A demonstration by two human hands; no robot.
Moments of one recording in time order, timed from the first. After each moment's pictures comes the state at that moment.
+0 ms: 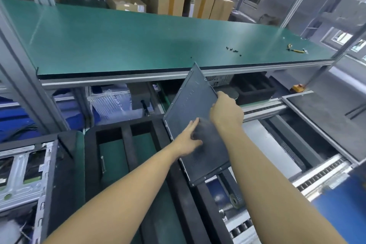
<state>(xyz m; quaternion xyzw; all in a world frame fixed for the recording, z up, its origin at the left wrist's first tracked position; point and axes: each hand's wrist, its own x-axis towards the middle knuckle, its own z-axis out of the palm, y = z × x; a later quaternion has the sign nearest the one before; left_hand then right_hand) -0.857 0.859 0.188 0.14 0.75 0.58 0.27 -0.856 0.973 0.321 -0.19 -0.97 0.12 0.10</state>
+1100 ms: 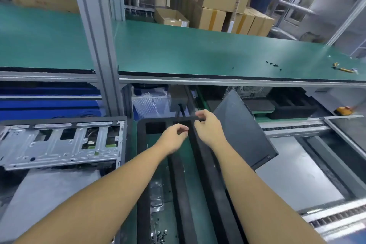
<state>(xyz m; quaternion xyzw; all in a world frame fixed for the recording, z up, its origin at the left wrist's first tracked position) -0.796 0.693 0.204 -0.02 0.82 0.57 0.09 -0.806 0.837 0.264 0.00 -0.92 0.39 0.00</state>
